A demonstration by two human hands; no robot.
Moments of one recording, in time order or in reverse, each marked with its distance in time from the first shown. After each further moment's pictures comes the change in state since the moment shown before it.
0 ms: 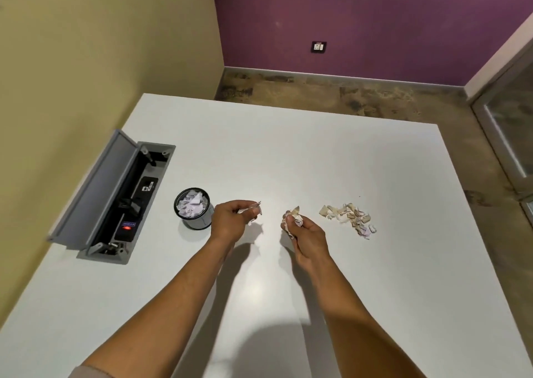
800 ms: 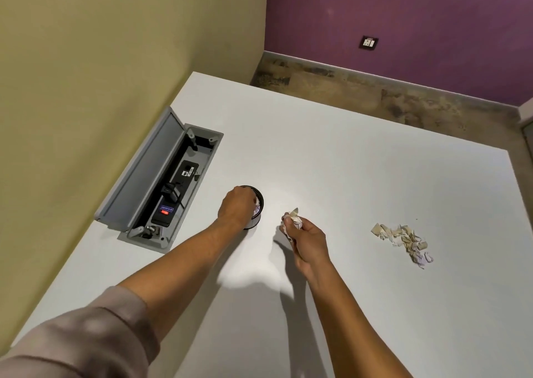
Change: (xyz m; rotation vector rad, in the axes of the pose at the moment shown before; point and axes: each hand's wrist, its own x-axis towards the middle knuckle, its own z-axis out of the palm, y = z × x) left_hand 0.079 0.007 -0.109 1.110 -0.027 0.054; right_hand 0.010 0.057 0.118 -0.055 -0.061 0.041
